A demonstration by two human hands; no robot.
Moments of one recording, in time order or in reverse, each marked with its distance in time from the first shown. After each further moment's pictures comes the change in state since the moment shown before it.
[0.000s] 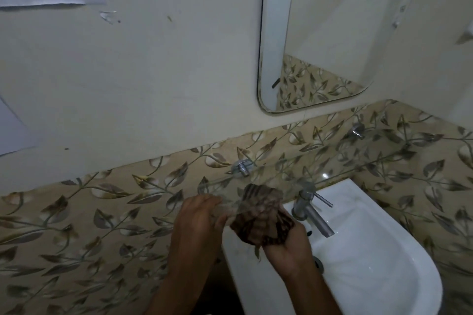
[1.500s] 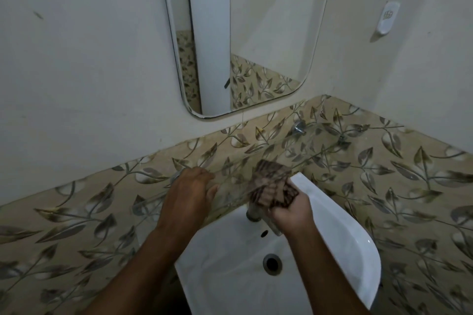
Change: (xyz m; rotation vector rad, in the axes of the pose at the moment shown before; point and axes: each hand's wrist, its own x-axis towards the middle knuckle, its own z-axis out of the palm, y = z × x) left_hand 0.089 0.079 0.053 0.050 -0.068 0.291; right_hand 0.017 -0.139 -0.003 -0.046 0.085 -0.264
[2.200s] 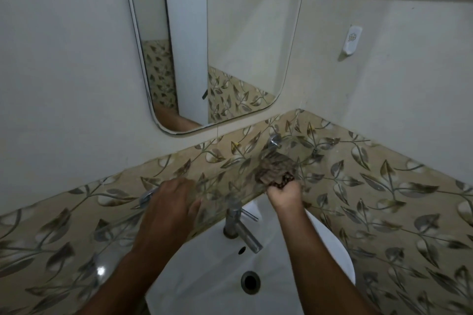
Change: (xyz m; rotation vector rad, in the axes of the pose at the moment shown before) left_hand 0.009 0.016 0.008 -0.048 -0.042 -0.044; right_hand 0.069 -0.083 0.007 -0.133 0.234 -0.300
